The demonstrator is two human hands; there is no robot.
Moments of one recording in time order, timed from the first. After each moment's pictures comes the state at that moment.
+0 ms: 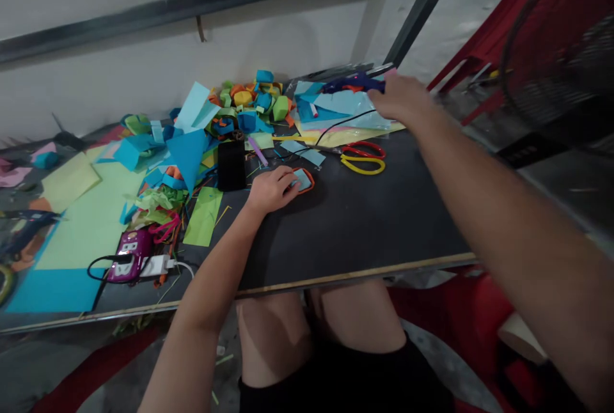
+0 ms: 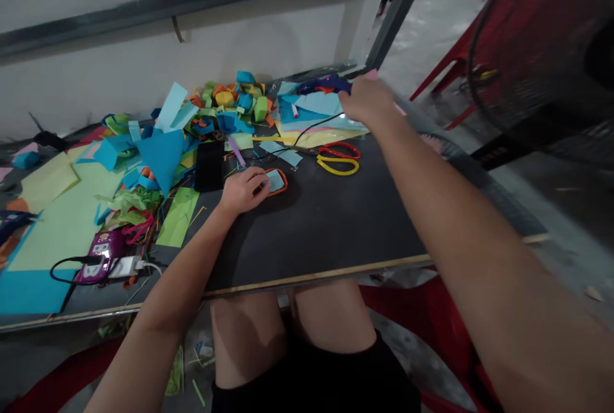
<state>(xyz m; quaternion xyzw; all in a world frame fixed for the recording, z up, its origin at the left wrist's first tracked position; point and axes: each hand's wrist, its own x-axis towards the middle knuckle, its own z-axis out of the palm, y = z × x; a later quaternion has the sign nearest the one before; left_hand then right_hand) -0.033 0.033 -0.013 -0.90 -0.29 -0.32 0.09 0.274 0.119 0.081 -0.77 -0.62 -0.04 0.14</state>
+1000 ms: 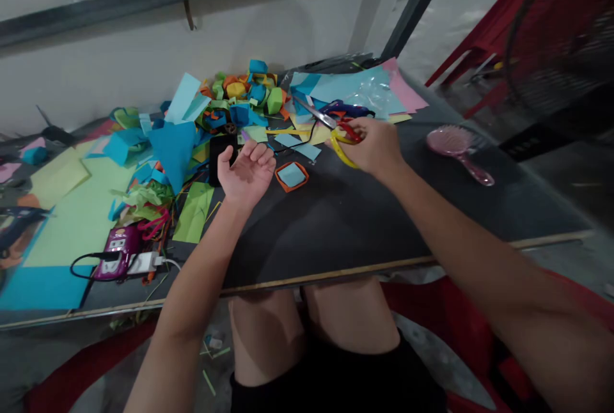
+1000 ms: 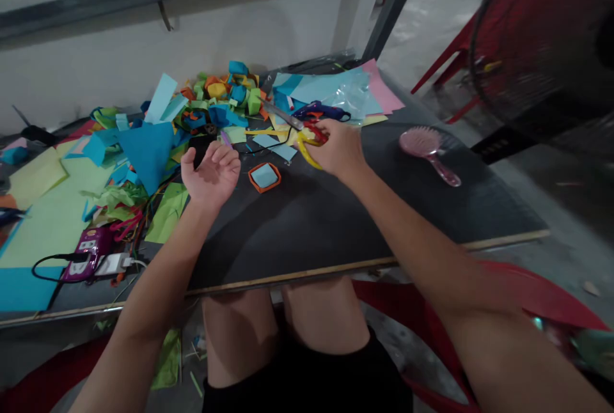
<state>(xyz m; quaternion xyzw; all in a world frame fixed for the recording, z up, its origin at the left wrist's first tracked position) -0.024 0.012 0.054 -0.37 -0.25 -0.61 -0.65 0.228 0.032 0.030 -0.67 -0.67 0.04 0.33</state>
